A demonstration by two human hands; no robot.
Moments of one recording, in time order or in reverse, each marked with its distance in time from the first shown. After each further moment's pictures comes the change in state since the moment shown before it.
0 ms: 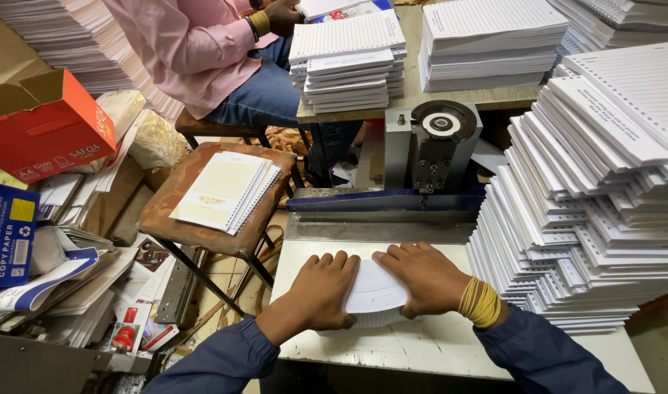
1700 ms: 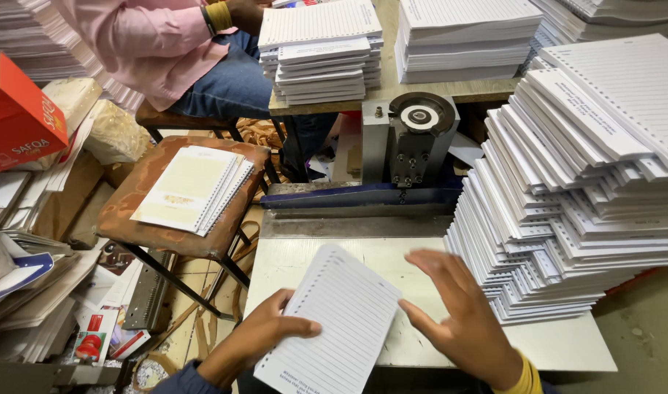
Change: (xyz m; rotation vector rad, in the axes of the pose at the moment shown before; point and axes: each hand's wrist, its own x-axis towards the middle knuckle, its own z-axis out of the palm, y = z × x) left_hand -0.066 0.003 -0.030 -1.324 -0.323 -0.687; right_hand -0.100 -0.057 -0.018 0.229 0.802 0.058
